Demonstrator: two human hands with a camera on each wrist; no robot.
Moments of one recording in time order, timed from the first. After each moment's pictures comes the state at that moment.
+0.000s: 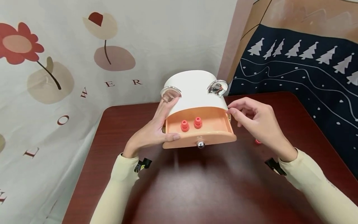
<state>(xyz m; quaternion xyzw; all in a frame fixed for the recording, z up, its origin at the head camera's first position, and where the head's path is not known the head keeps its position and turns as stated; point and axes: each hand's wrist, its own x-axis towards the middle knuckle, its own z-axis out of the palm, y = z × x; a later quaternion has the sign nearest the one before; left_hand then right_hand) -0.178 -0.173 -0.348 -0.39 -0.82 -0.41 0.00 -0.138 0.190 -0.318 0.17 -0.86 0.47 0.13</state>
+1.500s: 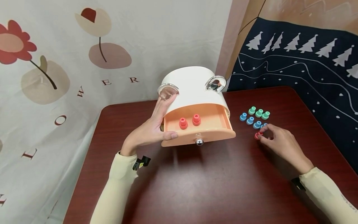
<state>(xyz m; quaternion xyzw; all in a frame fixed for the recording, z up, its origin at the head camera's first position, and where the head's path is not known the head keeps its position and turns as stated) -0.183 -0.174 -0.350 -0.38 -0.82 -0.43 -0.03 -0.123 0.305 -0.438 0.04 -0.96 0.27 0.00</state>
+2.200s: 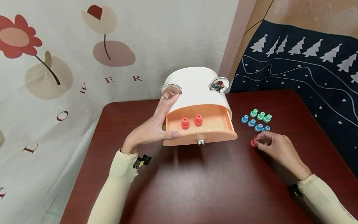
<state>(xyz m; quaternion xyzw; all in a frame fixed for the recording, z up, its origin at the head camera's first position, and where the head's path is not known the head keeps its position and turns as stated) -0.182 -0.174 -0.348 -0.40 -0.81 -0.42 -0.01 -0.115 0.296 -0.444 0.08 -0.95 0.29 0.03</state>
